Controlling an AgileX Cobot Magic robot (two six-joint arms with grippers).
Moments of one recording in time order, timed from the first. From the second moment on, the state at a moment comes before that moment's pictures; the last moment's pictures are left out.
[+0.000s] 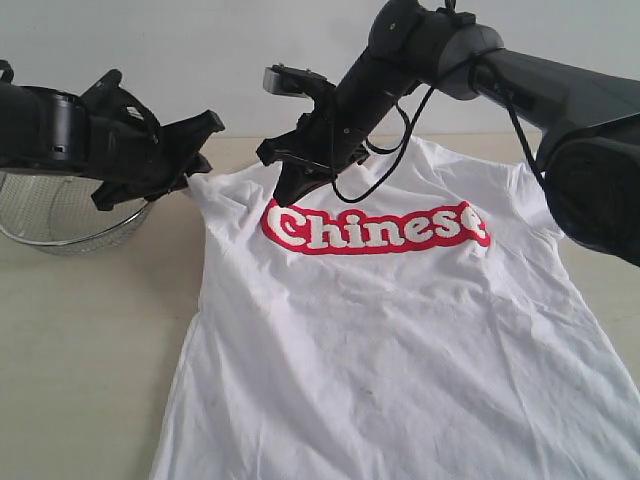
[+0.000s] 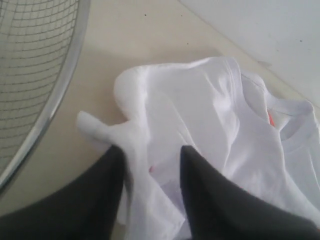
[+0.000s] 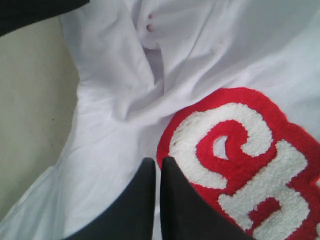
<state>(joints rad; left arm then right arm) -0.25 1.99 -1.20 -1.72 0.05 0.99 0.27 2.52 -2.33 0.62 1.22 -0.45</state>
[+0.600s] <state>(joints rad) -0.25 1.72 -1.13 -1.46 0.20 1.01 0.24 2.52 -2.33 0.62 1.21 -0.44</state>
